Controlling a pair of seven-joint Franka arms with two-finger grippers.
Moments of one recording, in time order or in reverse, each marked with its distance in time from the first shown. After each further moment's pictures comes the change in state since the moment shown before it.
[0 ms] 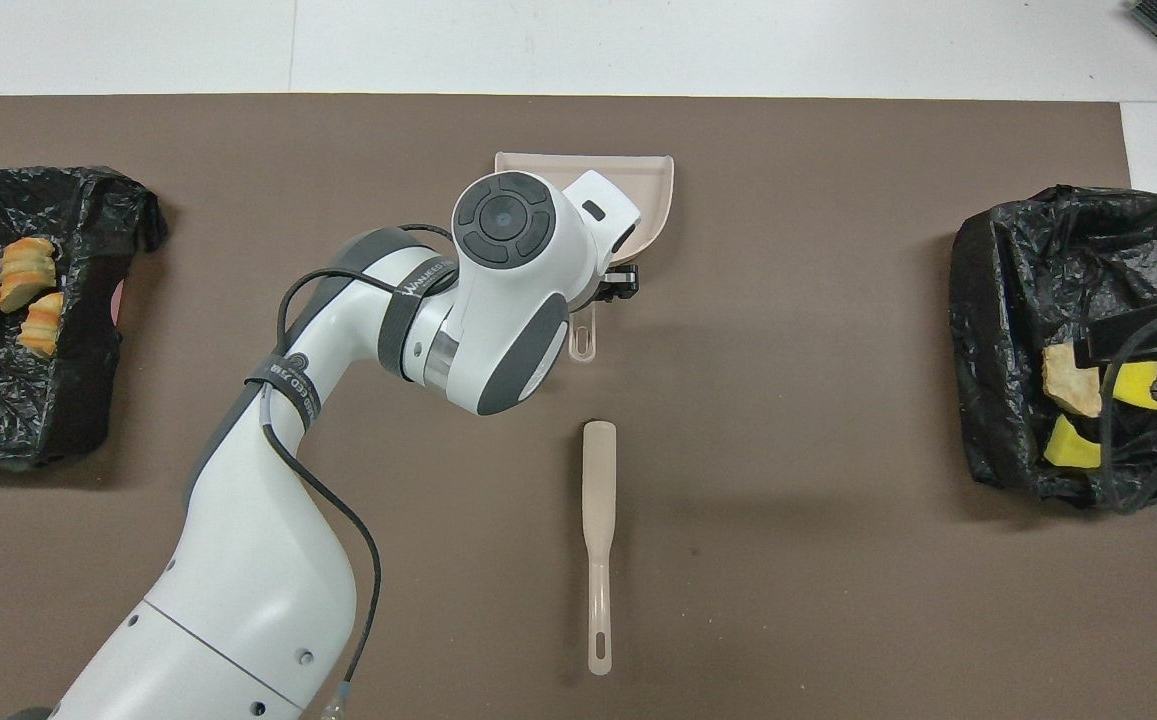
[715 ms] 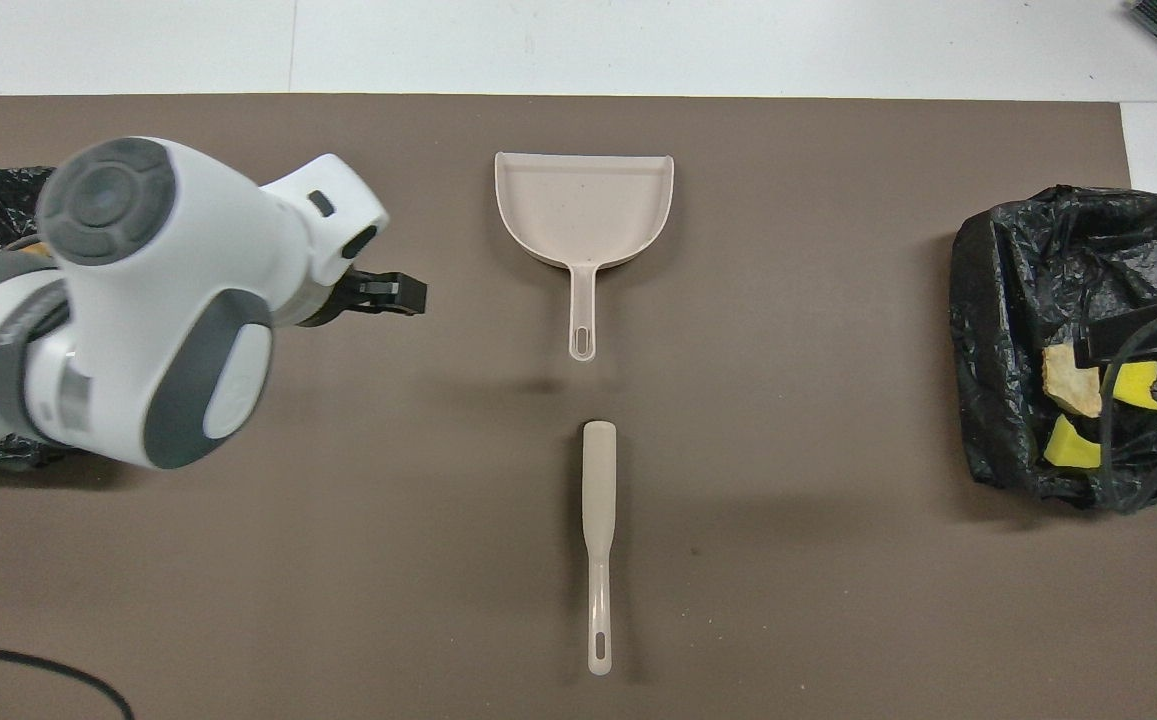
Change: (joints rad) left arm 0.253 -0.484 0.052 -0.393 0.018 -0.178 0.374; right arm 0.000 0.000 0.000 0.000 0.000 0.000 0.000
